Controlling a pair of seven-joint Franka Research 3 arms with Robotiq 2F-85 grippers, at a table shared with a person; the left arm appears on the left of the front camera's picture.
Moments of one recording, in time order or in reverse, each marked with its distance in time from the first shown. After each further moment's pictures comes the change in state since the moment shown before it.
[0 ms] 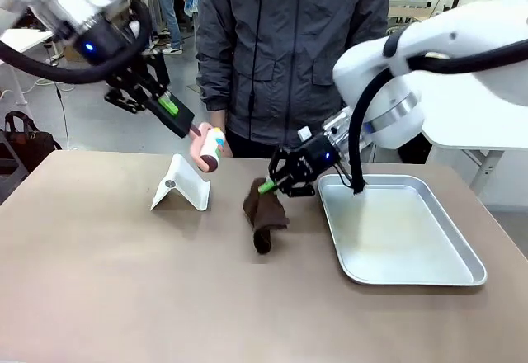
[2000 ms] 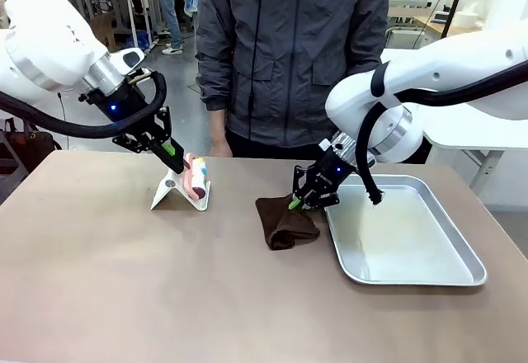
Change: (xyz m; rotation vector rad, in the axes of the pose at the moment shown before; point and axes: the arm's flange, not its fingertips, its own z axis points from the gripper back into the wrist) left arm 0.014 0.068 -0.071 0.179 -0.198 0.095; right arm 0.038 -0.045 0.008 -0.271 -0.188 -0.066
